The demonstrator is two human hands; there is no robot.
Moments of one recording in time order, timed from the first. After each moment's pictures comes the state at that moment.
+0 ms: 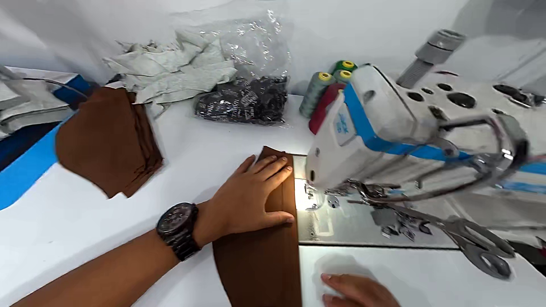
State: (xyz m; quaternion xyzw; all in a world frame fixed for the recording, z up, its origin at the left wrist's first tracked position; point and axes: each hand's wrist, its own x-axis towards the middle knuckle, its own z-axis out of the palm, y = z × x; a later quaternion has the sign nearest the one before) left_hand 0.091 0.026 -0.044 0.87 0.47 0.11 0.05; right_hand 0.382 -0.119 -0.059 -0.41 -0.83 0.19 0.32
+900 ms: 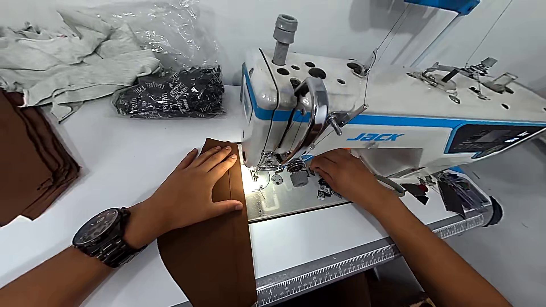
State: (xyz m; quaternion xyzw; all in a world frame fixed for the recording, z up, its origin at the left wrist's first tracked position) left_hand 0.092 0.027 -0.046 0.88 0.46 0.11 0.03; right_hand 0.475 0.048 -0.028 -0.37 -0.91 -0.10 0.16
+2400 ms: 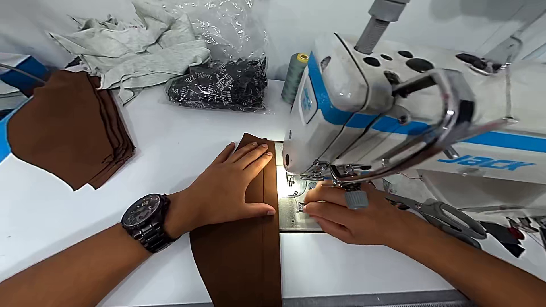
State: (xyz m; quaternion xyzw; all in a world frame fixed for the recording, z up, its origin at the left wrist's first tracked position) left_hand 0.095 0.022 -0.040 0.87 0.48 0.09 0.03; right_hand 0.402 0.044 -0.036 -0.11 -0.97 0.01 0.24
